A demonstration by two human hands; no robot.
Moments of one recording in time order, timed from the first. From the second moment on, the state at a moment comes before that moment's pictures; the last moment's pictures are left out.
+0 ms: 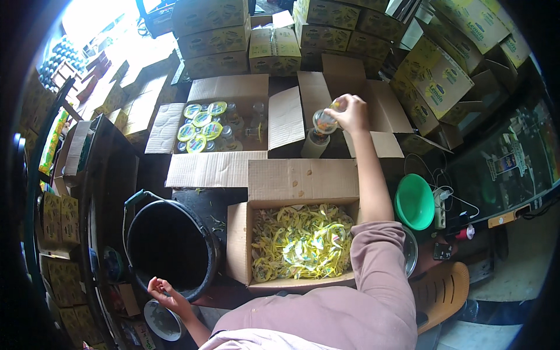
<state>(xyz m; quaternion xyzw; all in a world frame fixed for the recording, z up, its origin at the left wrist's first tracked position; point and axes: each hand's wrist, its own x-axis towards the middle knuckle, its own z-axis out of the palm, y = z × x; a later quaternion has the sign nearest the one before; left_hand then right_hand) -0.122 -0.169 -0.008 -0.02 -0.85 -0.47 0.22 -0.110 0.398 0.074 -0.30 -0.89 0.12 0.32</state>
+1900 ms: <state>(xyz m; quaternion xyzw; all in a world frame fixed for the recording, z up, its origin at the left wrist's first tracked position) -0.067 -0.086 0.052 -0.39 -0.70 -0.56 -0.22 0.005 0.056 0.101 0.09 -0.85 0.50 0.14</state>
